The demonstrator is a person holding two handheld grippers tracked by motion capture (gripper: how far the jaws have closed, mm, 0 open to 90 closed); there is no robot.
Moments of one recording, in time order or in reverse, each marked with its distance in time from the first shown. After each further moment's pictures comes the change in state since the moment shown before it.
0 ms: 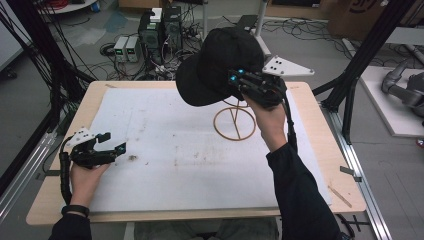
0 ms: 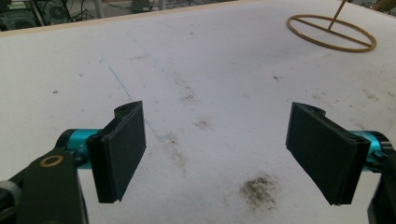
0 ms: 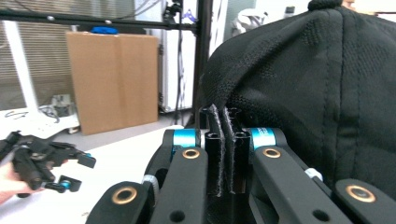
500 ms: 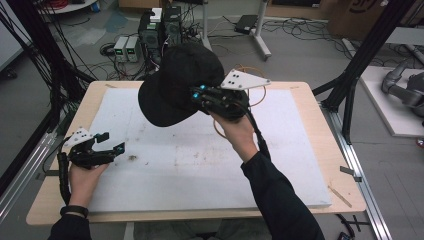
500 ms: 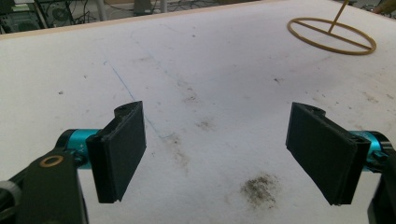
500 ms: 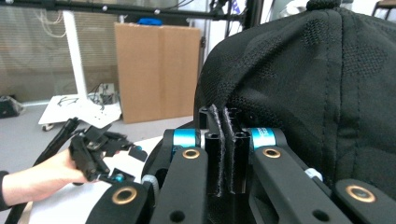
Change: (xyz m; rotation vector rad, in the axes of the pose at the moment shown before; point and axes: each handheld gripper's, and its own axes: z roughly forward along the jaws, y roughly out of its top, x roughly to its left) left arm 0.001 0.000 -0.004 -0.010 0.006 -0.004; right arm 0.059 -0.013 0.049 0.027 0.170 -0.013
